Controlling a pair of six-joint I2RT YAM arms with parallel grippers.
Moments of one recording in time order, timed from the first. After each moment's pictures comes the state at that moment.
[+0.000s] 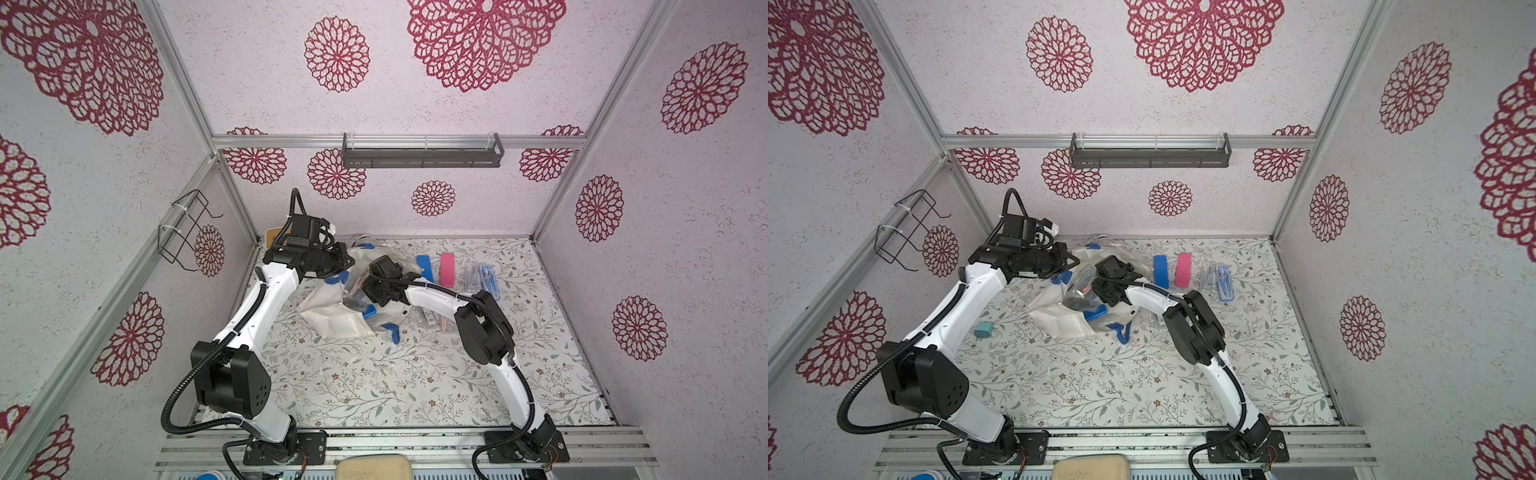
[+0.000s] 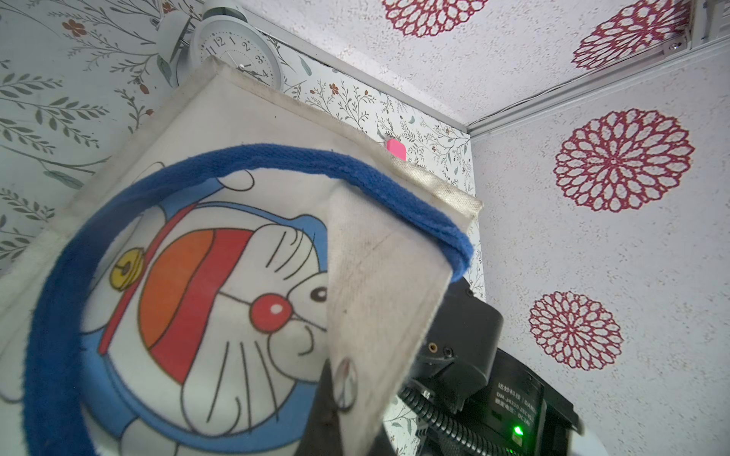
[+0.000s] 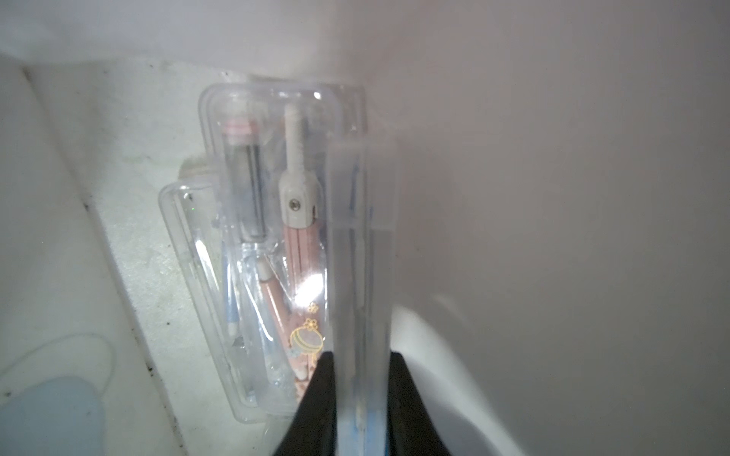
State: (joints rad) left arm -0.21 1.62 1.55 -0.73 0.45 -0.52; right arm 0.76 2.33 1.88 -0.32 -0.06 1.41
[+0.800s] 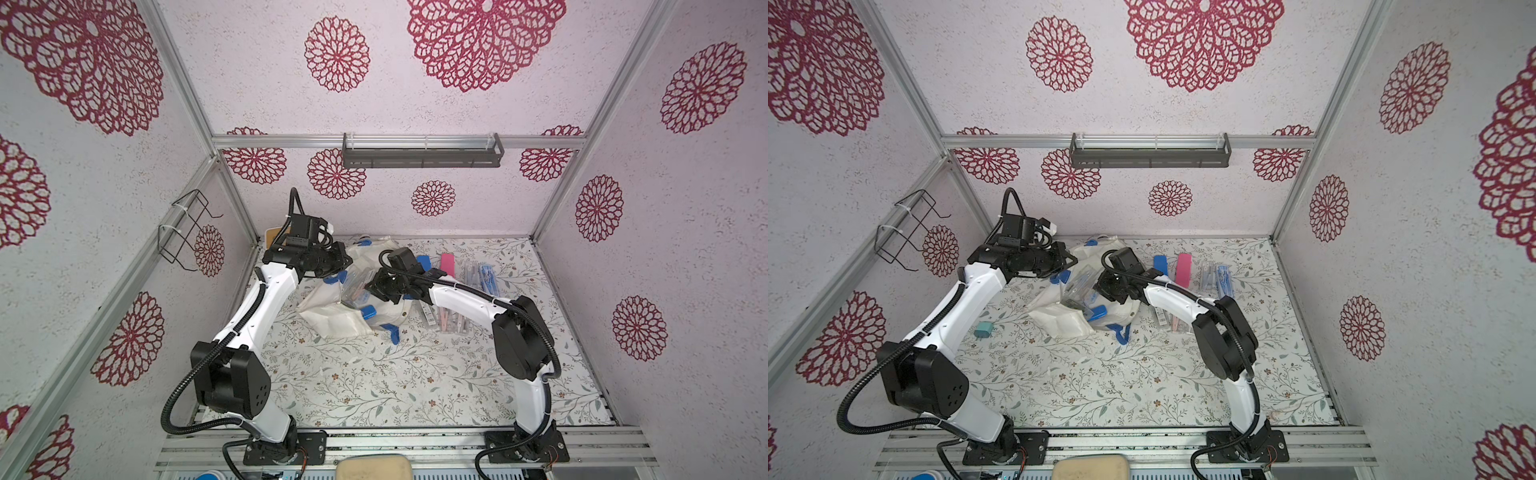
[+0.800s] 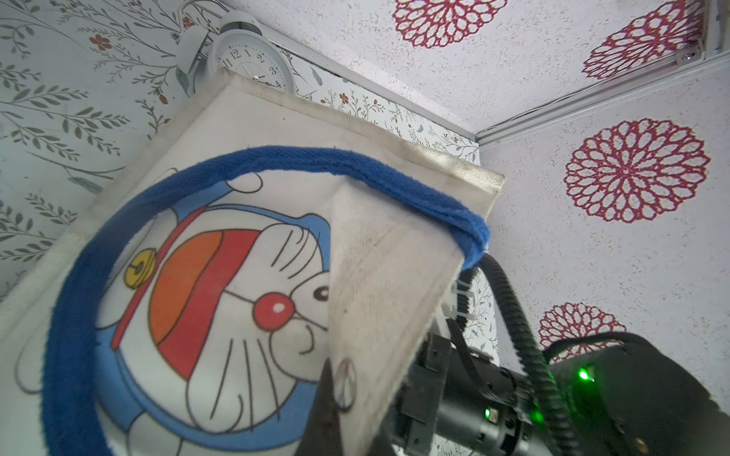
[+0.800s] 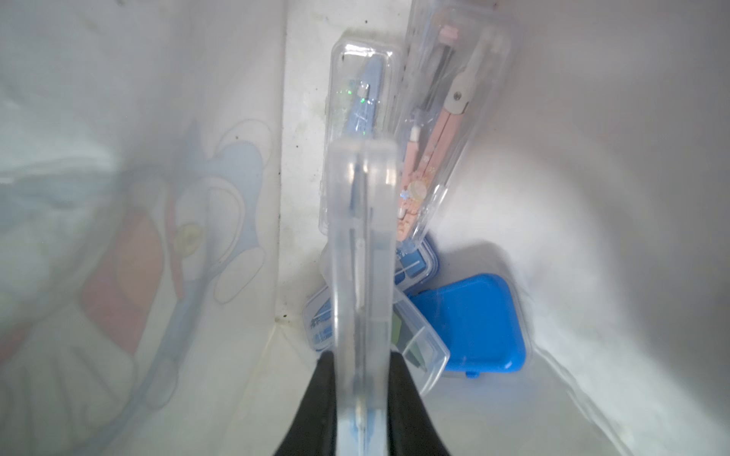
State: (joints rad) left arm -0.19 1.62 1.55 -0.73 0.41 -0.52; right arm 0.73 1.99 1.60 -0.29 -0.30 1.15
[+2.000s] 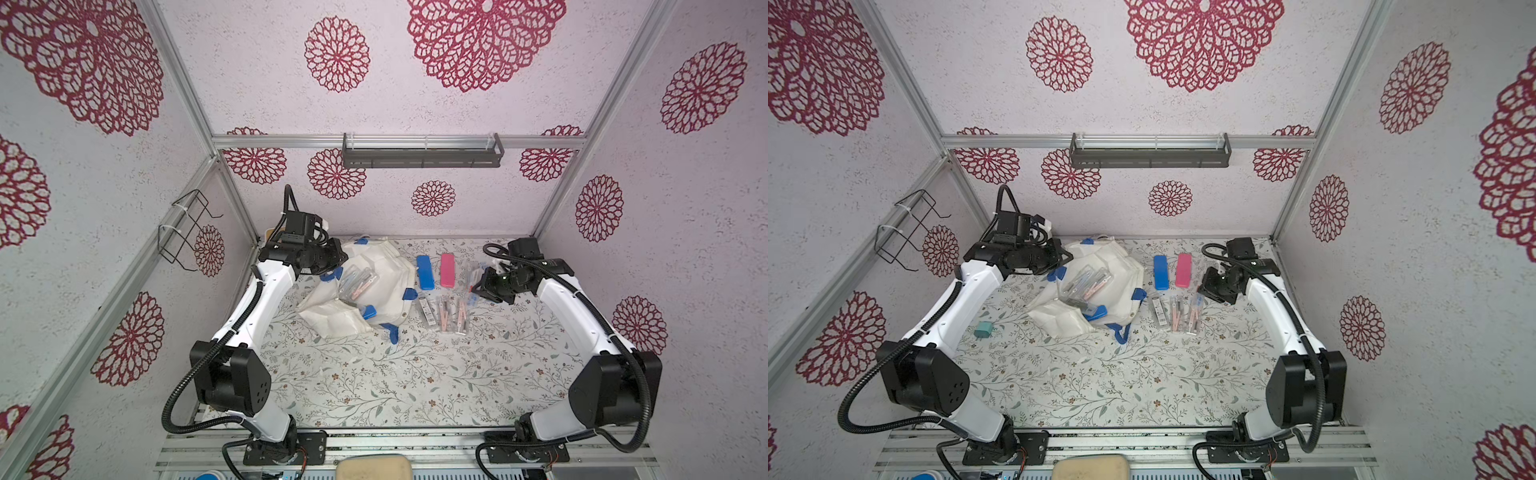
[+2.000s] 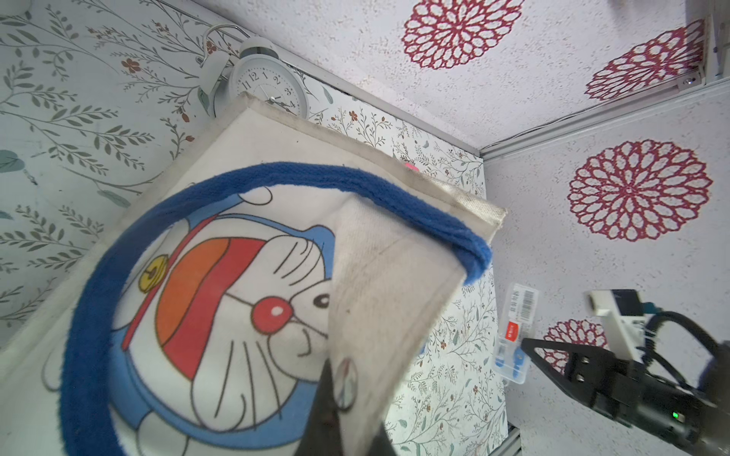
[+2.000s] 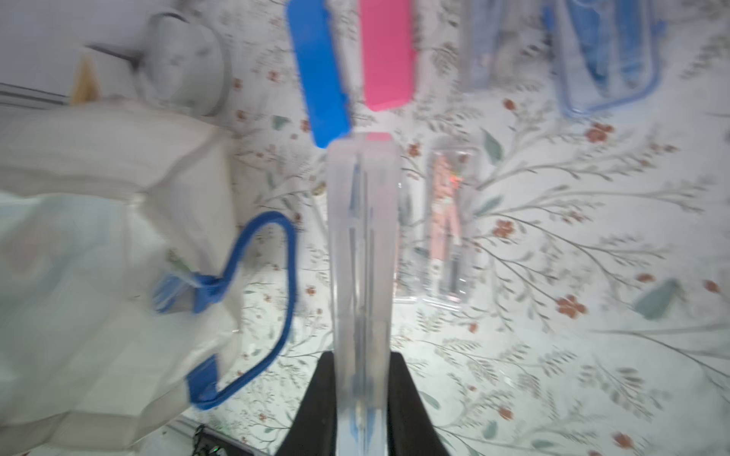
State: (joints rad) left arm -0.16 1.63 1.59 -0.74 0.40 -0.52; right arm 0.13 1.54 1.36 -0.98 -0.30 0.46
